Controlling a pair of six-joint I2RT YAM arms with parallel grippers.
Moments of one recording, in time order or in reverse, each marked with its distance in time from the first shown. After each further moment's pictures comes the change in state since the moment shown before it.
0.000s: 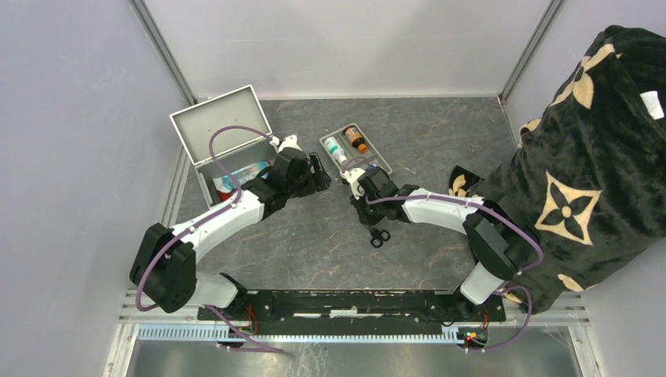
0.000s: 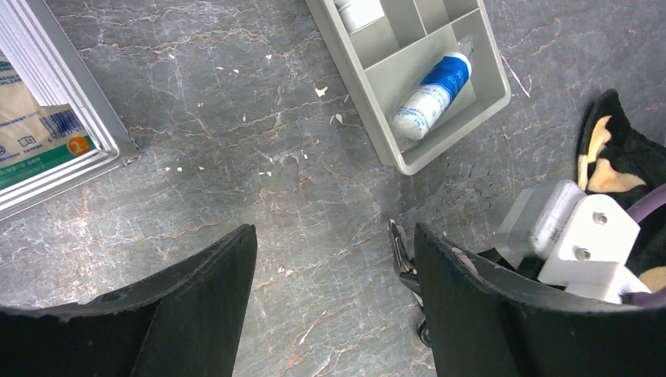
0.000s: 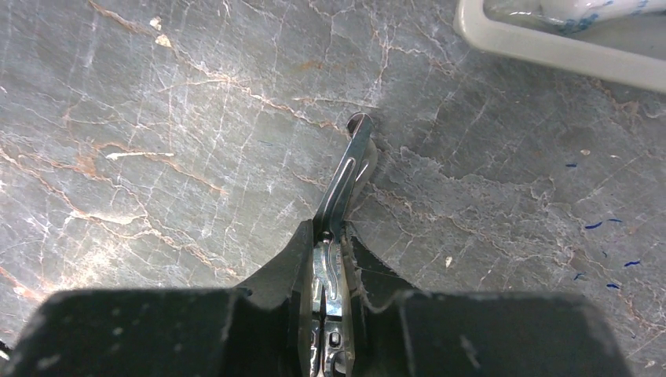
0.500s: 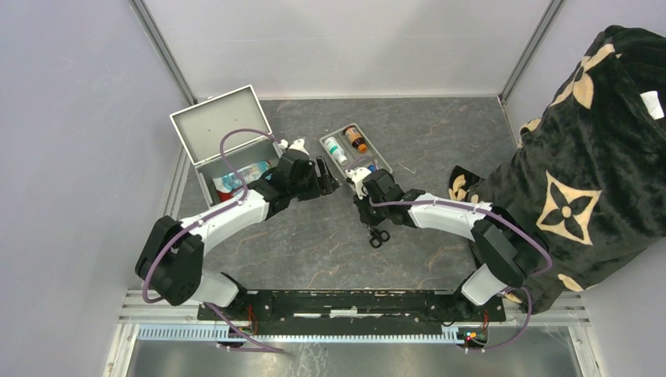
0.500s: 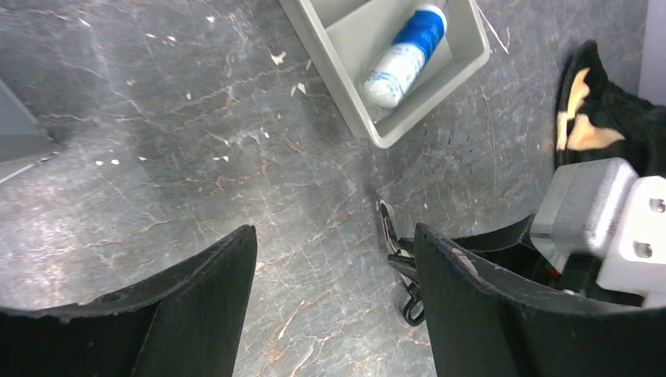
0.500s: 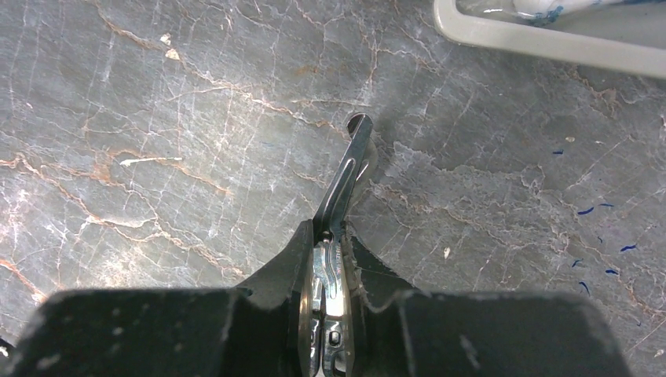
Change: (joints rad) left arm 0.000 0.043 -0.018 0.058 0.117 0.000; right arm 0.000 -0.062 -0.061 0.069 0.014 0.047
